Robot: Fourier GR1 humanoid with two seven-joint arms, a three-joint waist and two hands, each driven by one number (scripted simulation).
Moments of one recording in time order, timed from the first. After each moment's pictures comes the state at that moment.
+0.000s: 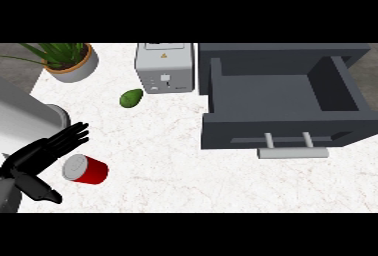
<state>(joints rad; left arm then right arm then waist) -0.23 0.45 0.20 -0.89 0.05 -0.98 -0.26 0.42 -0.12 -0.66 -2.13 -0.48 0.47 0.11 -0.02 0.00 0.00</state>
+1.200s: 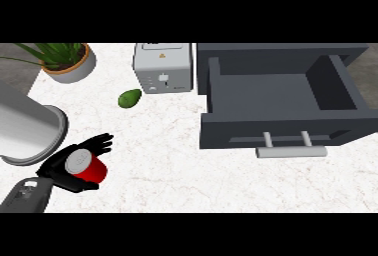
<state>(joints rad) -0.36 0.40 0.05 -0.50 -0.09 -0.80 -0.51 0.44 -0.09 -0.69 -2.19 -0.53 0.48 0.17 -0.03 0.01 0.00</state>
